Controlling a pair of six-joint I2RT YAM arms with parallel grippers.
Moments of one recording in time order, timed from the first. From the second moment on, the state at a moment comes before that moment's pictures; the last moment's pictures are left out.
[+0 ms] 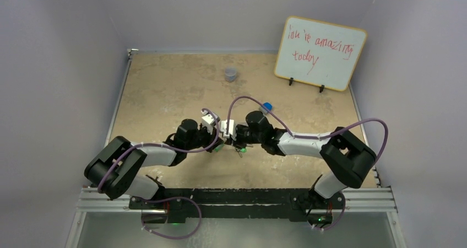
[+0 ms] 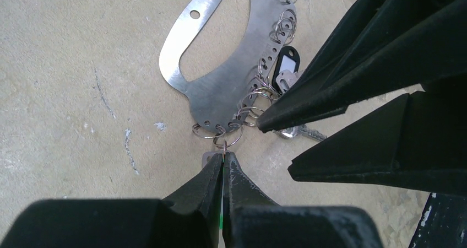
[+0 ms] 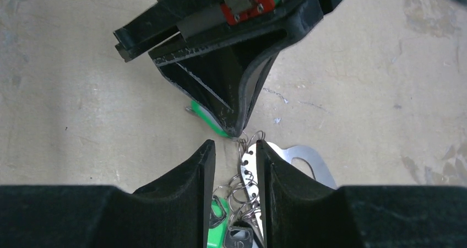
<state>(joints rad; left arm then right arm) -0.59 1.42 0.33 0.60 0.36 -0.18 0.86 1.56 0.72 0.30 -0.45 -0.49</state>
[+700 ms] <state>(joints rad) -0.58 1.40 0.33 0.60 0.36 -0.18 0.86 1.65 0.64 0.48 -0.38 -0.40</state>
